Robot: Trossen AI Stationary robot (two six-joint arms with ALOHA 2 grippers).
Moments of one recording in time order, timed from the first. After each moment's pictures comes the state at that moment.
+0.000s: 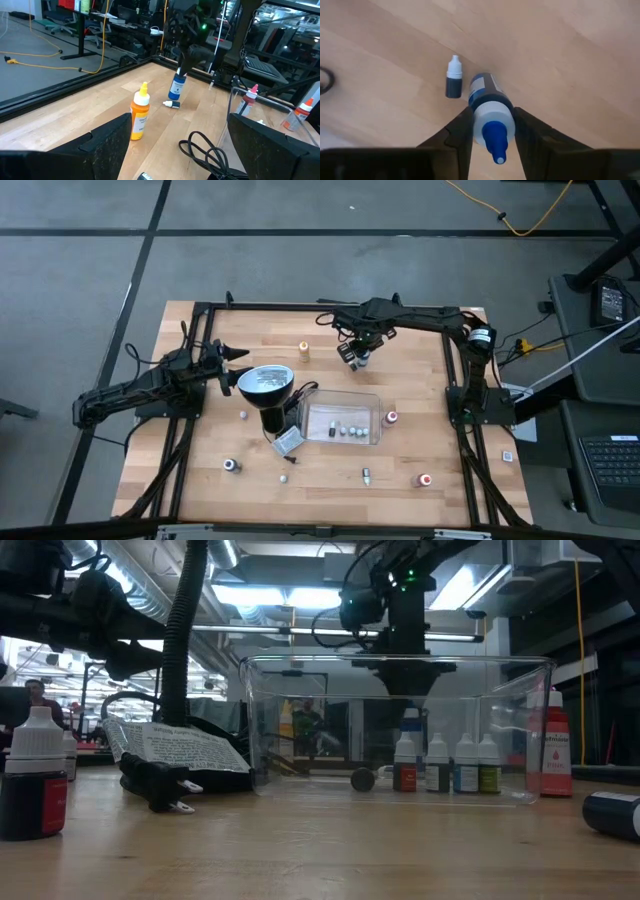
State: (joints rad) left arm 0.35 0.02 0.05 -0.11 -0.01 -0.28; right arm -0.37 1.92 1.61 -1.20 0.08 0.67
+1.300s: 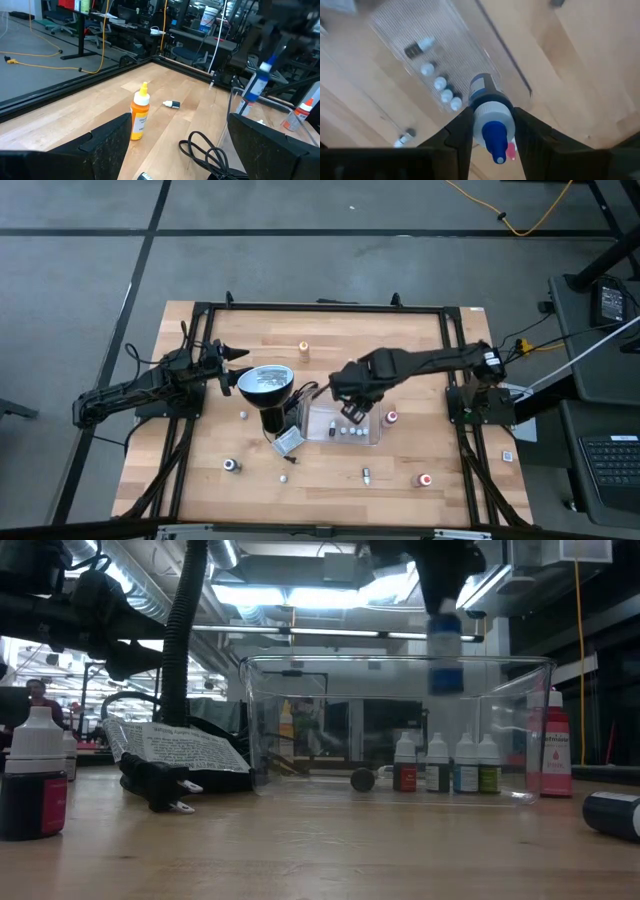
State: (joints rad) left arm 0.35 0.02 0.05 -0.11 -0.01 -0.28; right arm 0.15 1.88 1.86 -1.52 0.08 0.81
